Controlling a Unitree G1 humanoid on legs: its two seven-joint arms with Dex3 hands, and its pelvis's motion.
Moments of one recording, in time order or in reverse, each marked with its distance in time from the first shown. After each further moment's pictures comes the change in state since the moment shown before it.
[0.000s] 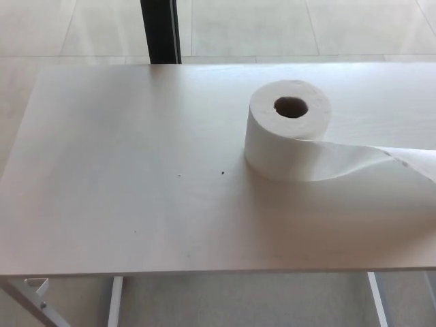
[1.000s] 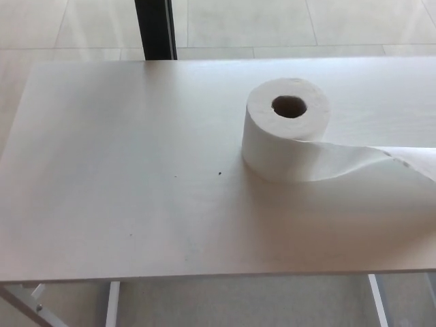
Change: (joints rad) left_arm -0.624 0.100 0.426 -0.463 -0.246 0.026 -0.007; right_arm -0.371 -0.010 -0.447 -0.399 0.220 0.022 -0.028
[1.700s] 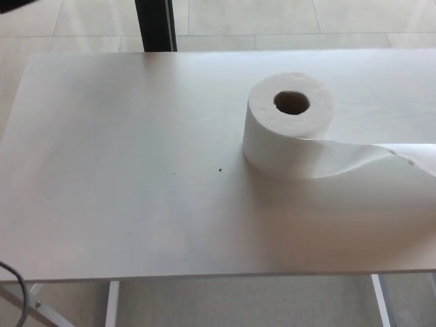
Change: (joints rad) left_arm -0.587 -0.305 -0.676 -0.365 0.188 0.067 0.029; right_arm -0.309 0.035 0.435 -0.400 -0.101 0.025 -0.027
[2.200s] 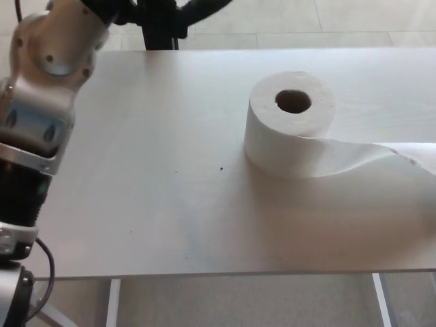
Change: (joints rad) left_arm -0.099 -0.046 -0.344 -0.015 0.202 0.004 0.000; right_arm -0.064 0.001 0.263 -0.005 -0.127 0.008 0.000
